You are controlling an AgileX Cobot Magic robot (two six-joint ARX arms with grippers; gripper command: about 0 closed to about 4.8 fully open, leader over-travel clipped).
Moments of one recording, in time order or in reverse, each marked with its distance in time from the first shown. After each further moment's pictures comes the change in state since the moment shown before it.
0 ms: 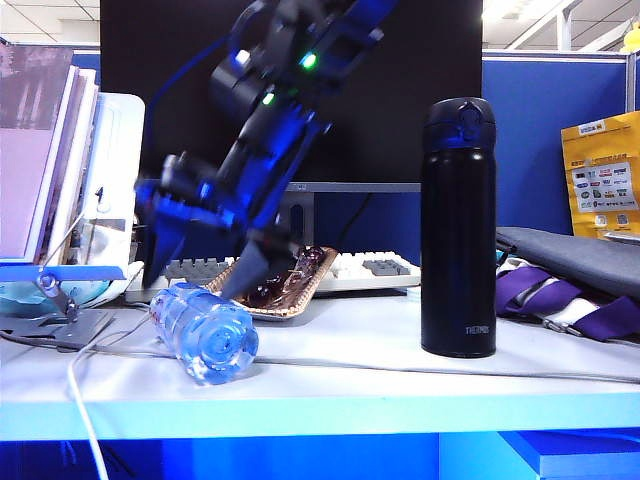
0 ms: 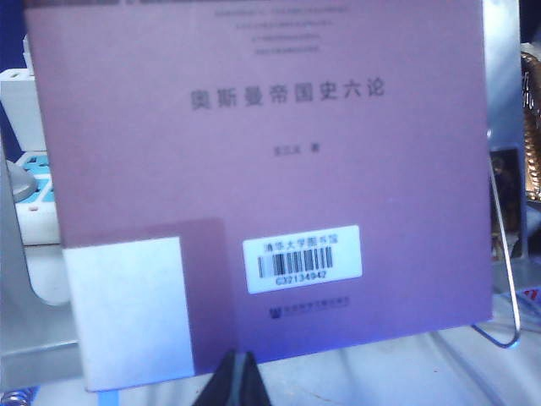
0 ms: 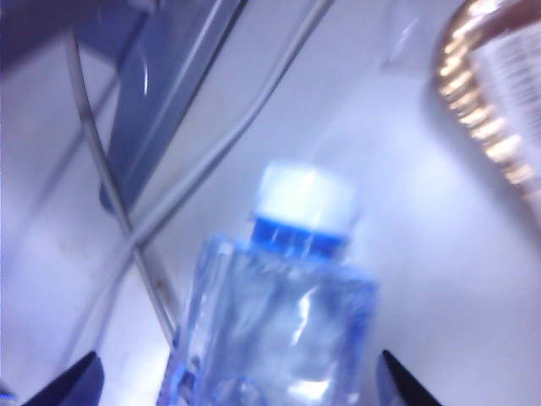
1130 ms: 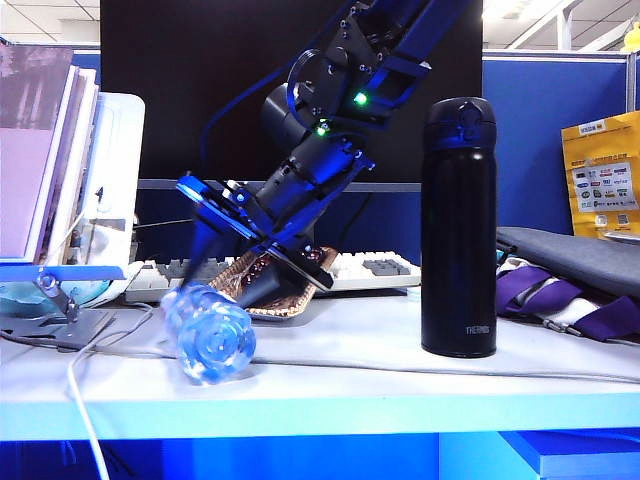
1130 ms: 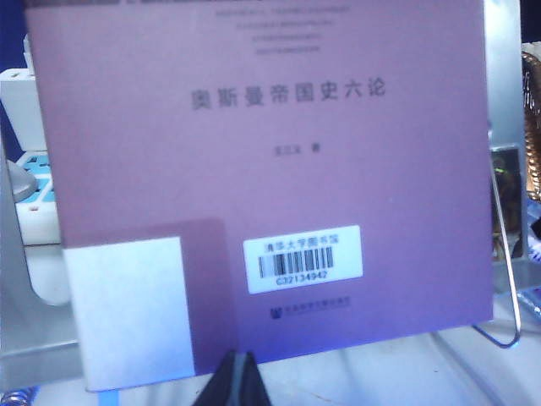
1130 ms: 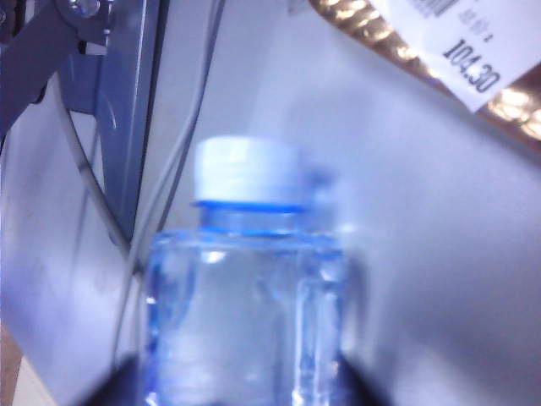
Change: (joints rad) left arm 0.000 0.000 0.000 0.000 0.000 0.000; right arm -0.084 -0.047 -0.187 0.218 -0.183 0.352
